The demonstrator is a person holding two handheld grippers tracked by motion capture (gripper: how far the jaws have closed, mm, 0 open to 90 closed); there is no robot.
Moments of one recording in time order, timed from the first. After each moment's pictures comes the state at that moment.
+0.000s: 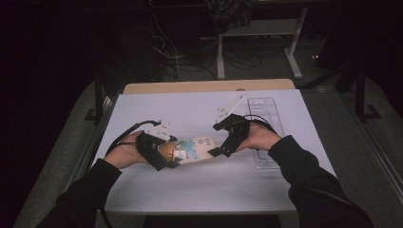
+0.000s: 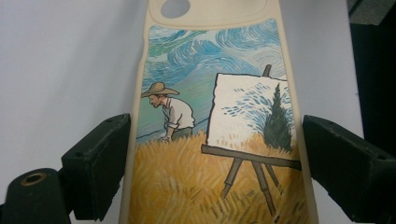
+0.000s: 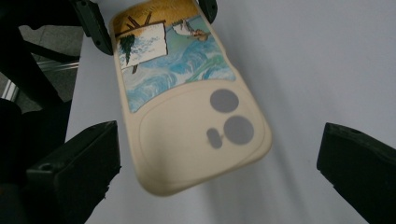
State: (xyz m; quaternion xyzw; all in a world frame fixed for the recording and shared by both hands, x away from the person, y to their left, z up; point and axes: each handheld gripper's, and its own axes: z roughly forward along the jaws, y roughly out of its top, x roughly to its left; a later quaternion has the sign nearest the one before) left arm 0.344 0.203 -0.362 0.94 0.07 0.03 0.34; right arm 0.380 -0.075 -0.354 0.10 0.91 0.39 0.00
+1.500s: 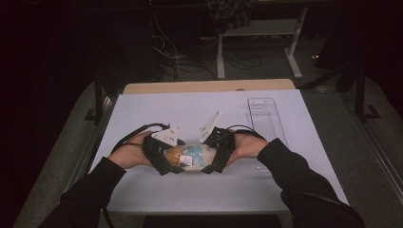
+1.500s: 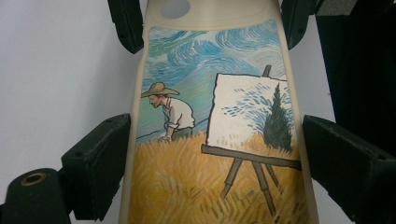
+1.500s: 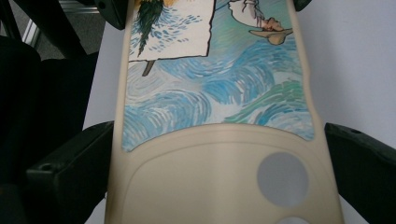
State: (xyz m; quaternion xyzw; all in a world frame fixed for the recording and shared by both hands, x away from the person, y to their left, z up) left arm 0.335 0.183 -0.355 0.94 0.02 0.01 0.33; right arm 0.358 -0.033 -0.375 0.01 0.95 0.32 -0.03
